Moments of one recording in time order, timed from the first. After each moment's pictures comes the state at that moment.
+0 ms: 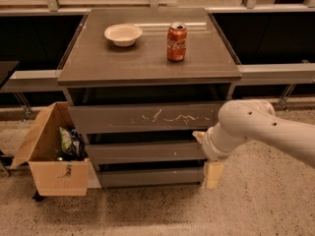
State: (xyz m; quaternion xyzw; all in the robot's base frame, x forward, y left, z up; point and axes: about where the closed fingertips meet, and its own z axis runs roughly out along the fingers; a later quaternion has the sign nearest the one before) arm 0.514 -0.159 0.617 -0.73 0.67 0.03 0.15
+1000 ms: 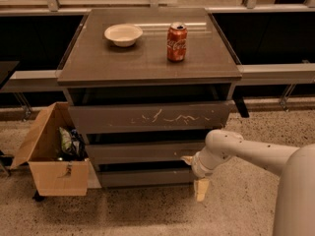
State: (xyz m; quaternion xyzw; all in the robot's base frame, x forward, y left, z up) arm 0.546 -0.144 0.409 -0.76 0.63 0.14 0.14
